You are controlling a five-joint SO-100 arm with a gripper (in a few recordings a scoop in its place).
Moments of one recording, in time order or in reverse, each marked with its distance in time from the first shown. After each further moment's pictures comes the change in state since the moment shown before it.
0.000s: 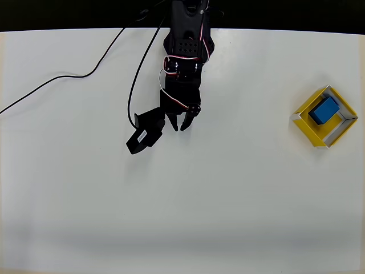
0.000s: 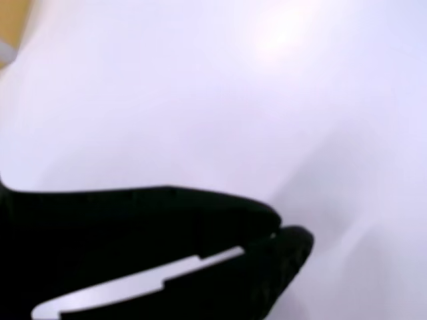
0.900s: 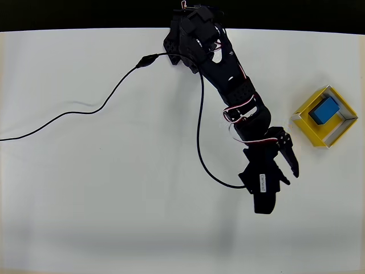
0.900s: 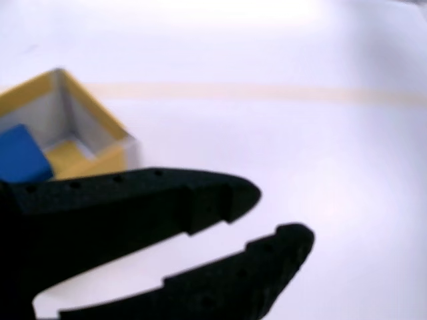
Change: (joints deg) arm -33.8 -71.7 -48.7 -59.5 -4.2
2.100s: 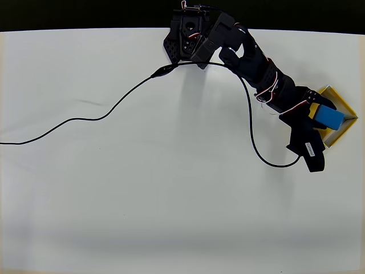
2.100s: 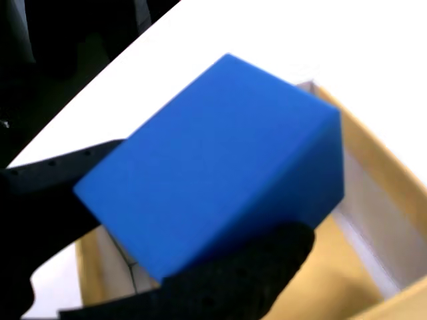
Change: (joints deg) arm -32.4 -22.1 1.0 -16.7 13.4
